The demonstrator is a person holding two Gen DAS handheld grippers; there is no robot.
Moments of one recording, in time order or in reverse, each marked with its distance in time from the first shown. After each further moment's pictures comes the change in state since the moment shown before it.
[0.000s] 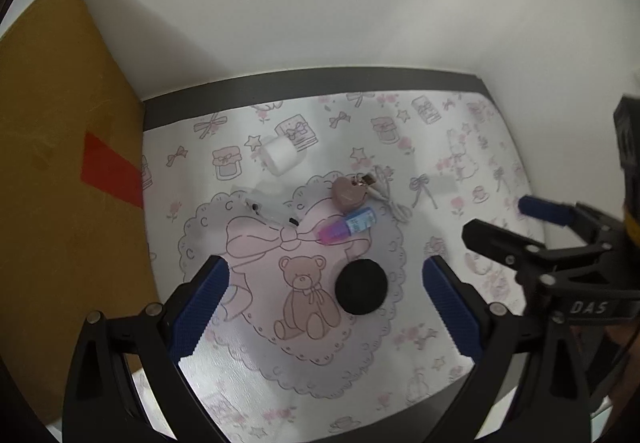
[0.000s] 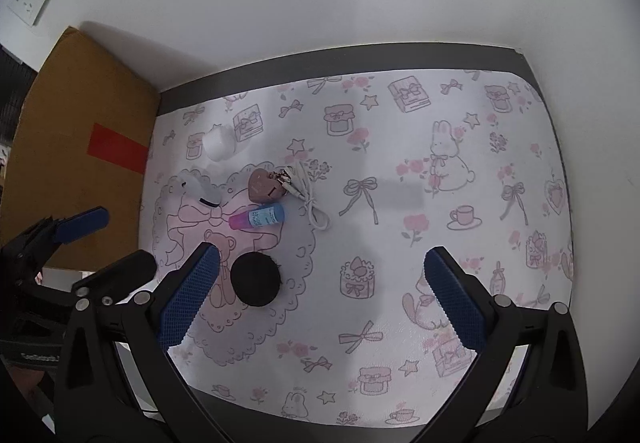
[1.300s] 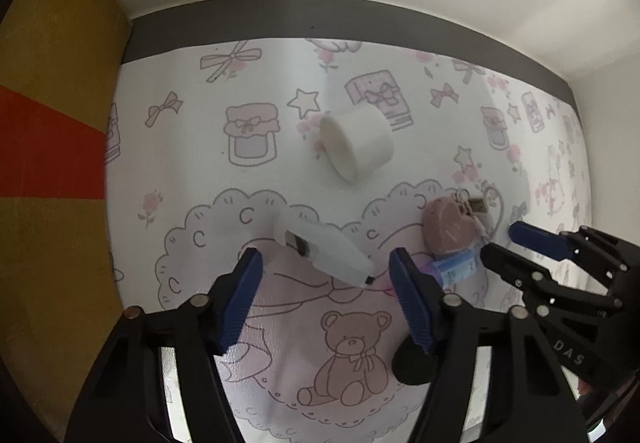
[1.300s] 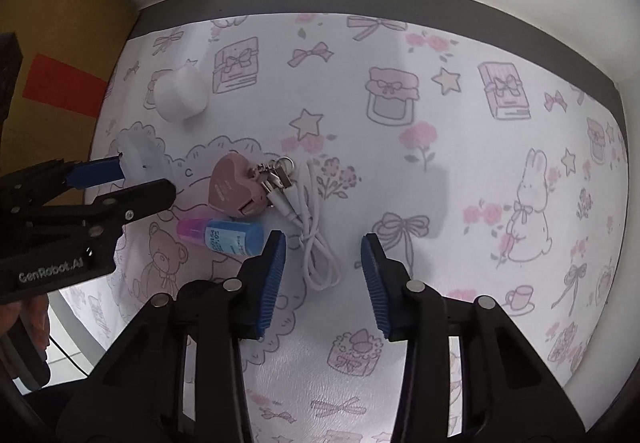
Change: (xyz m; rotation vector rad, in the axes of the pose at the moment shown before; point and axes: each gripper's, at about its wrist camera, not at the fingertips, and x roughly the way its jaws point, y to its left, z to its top) left arm 0.104 0.053 0.022 -0.202 0.185 0.040; right arm 0.105 0.017 0.031 -0.212 0.212 -0.008
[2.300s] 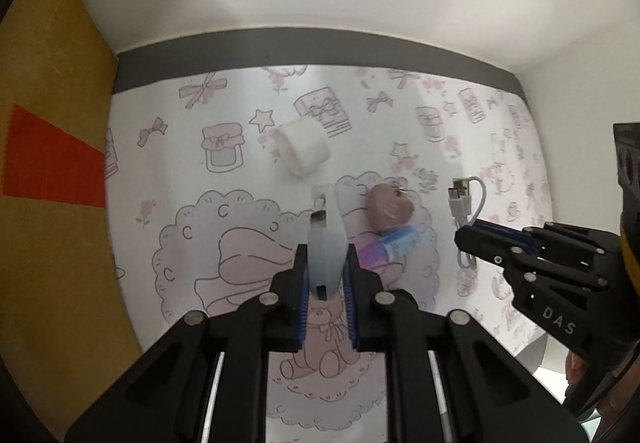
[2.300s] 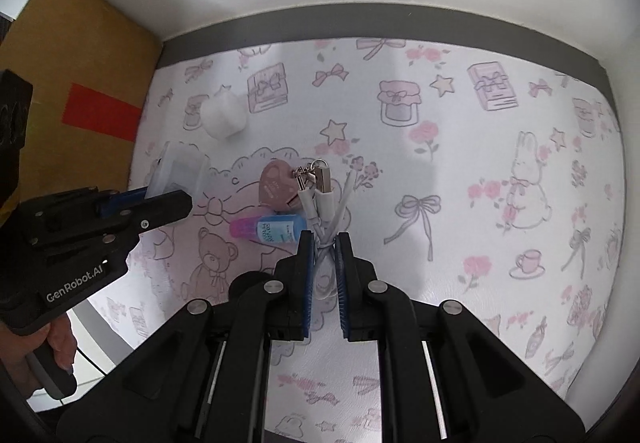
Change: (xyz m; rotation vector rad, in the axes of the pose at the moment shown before) left arm -0.035 -0.006 -0.021 0.109 -0.062 -0.106; right arm -0.050 0.006 -0.026 0.117 -0.080 0.070
